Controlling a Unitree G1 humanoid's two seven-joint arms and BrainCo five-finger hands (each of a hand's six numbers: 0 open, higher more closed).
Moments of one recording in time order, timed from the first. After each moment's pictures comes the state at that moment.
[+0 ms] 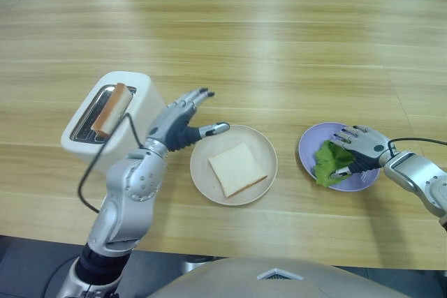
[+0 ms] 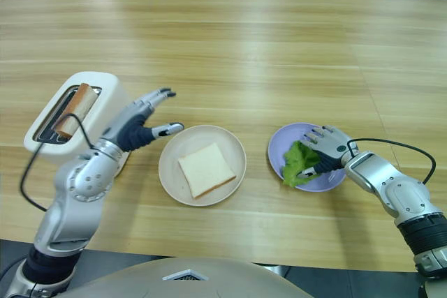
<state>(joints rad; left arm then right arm) 0.04 0.49 -0.13 -0.78 0.59 0.40 -0.40 -0.08 -0.99 0.30 0.11 -1.17 -0.30 0.17</state>
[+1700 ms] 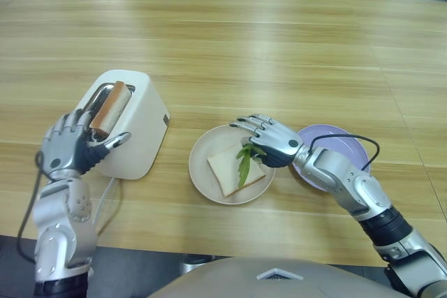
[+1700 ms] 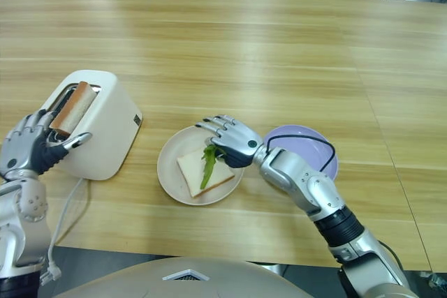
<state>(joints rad) 0.25 0.53 0.24 -0.35 0.95 0.27 -0.14 -0.20 -0.50 0.50 -0.14 -0.96 -0.36 0.21</state>
